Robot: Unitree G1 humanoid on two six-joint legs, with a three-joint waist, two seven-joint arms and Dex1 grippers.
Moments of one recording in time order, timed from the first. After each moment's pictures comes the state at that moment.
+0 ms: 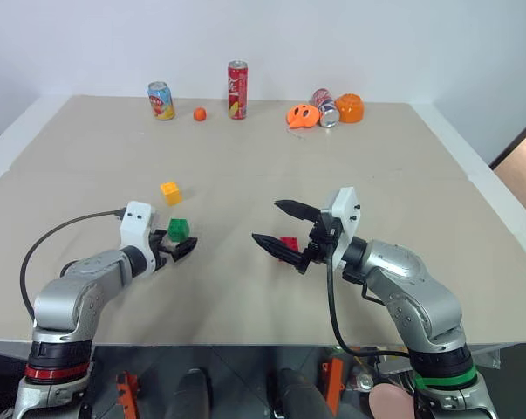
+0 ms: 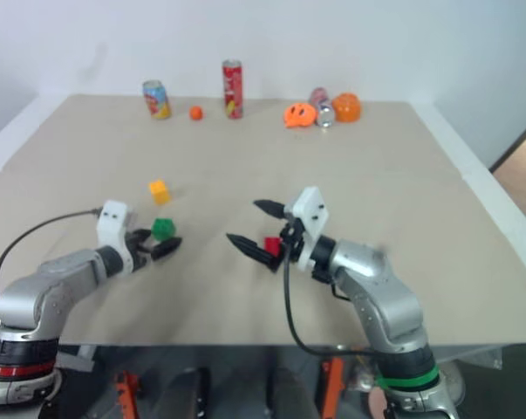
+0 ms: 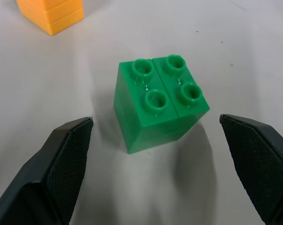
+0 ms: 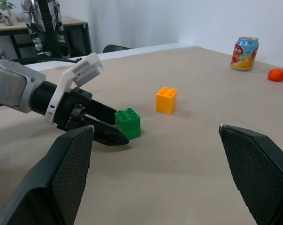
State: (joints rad) left arm -0.33 0.44 0.16 -0.25 -0.46 1.01 -0.32; right arm -0.35 -0.40 0.08 -0.41 0.47 0.52 0.70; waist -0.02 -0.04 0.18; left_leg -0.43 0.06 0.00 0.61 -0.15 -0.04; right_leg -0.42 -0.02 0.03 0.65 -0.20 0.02
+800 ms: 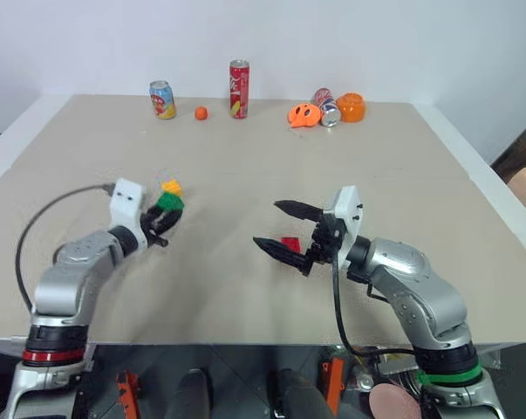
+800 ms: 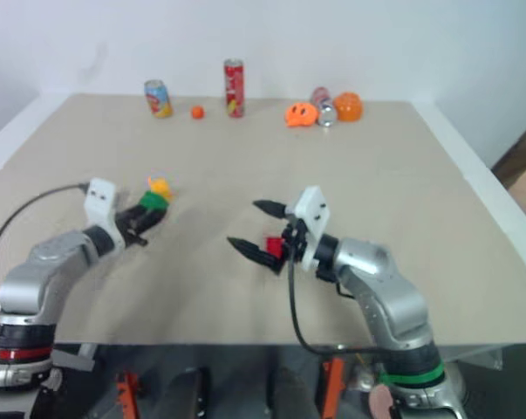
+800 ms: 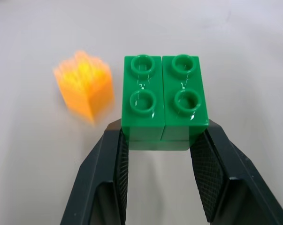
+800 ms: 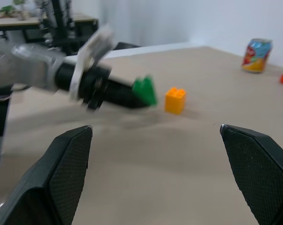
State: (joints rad) left arm -0.39 0.56 0.16 -0.07 -0.38 0.55 -0.61; right arm -0.35 -0.48 0.07 -0.42 0.52 0.52 0.79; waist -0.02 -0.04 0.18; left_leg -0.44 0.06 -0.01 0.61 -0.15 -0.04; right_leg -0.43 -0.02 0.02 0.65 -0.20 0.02
